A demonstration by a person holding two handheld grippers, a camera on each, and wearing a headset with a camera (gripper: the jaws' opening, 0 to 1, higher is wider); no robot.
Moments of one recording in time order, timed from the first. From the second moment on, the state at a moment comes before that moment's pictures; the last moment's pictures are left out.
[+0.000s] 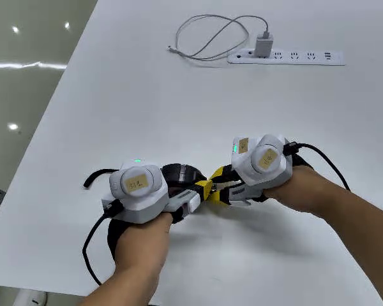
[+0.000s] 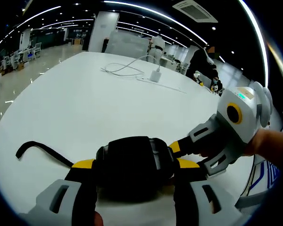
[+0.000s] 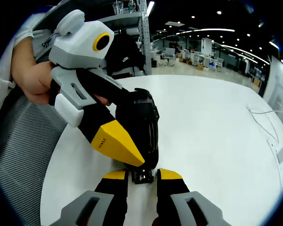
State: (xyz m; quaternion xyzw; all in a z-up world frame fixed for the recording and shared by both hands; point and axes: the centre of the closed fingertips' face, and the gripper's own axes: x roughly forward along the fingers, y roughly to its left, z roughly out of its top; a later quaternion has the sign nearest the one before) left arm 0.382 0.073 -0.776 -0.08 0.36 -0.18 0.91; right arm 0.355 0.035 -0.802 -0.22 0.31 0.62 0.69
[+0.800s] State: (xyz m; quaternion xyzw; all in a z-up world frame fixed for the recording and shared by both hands) left arm 0.379 0.074 -0.768 -0.04 0.34 -0.22 0.91; right arm 0.359 0.019 -0.788 -0.20 0.30 0.59 0.72
